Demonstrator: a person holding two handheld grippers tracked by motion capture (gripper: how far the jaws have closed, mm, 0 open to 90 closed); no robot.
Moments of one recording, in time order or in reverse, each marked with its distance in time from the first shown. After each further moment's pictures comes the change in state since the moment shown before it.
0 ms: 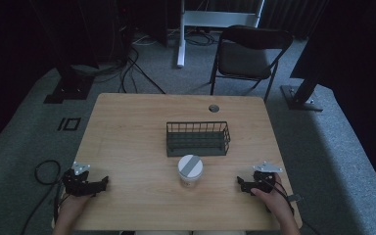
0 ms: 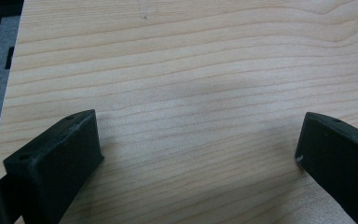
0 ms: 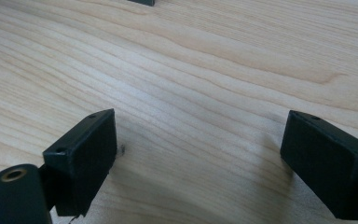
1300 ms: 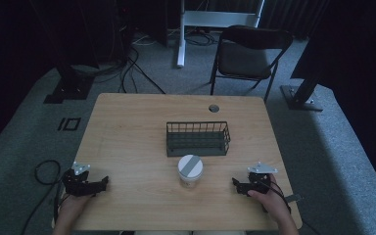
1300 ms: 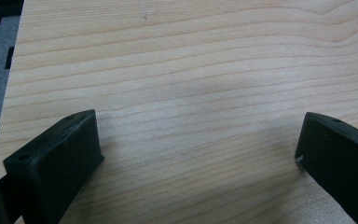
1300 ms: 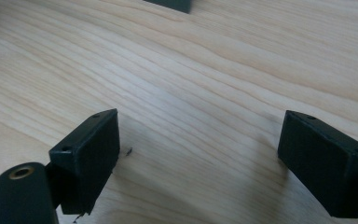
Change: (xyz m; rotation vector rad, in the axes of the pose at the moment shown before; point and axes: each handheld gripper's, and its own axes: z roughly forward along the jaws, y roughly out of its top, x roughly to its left) left arm 0.000 0.000 0.000 0.000 -0.001 -0.001; right arm 0.015 0.003 0.002 -0.013 0.051 -0.056
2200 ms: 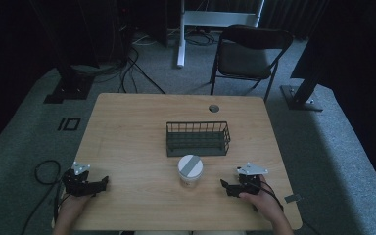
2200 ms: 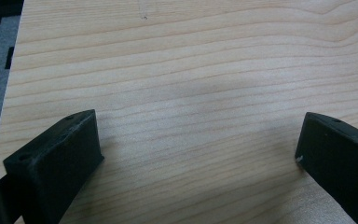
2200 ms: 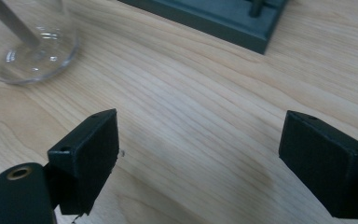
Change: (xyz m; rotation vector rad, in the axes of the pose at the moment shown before) left arm 0.000 0.000 0.000 0.000 0.000 0.000; right arm 0.031 0.013 0.004 -0.066 0.118 -0.069
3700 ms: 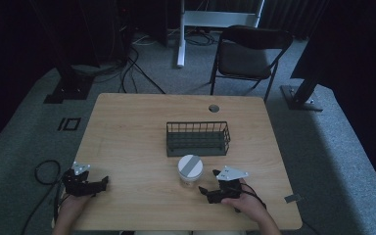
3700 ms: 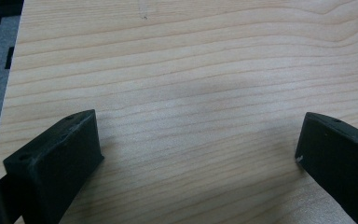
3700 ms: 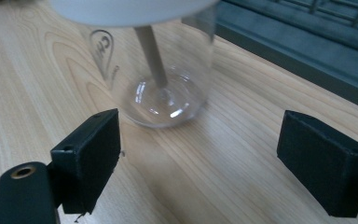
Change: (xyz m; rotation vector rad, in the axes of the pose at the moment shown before) left arm 0.000 0.000 0.000 0.000 0.000 0.000; right arm 0.058 0.022 0.017 -0.070 0.215 -0.116
